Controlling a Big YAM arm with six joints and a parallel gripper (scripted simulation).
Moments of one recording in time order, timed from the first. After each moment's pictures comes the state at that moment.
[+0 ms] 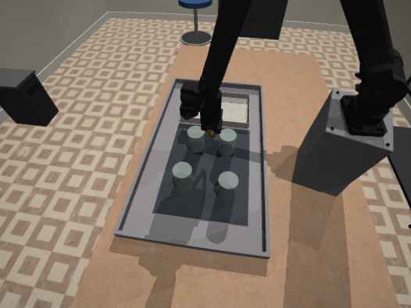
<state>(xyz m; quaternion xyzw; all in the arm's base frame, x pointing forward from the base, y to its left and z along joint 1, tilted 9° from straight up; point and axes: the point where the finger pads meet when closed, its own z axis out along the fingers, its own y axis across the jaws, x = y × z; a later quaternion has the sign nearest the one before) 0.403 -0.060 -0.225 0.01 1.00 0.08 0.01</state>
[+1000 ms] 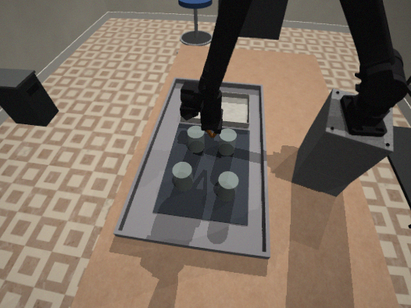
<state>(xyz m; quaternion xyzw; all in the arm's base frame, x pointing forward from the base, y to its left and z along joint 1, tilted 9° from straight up) 0.403 -0.059 -0.225 0.01 1.00 0.08 0.01</state>
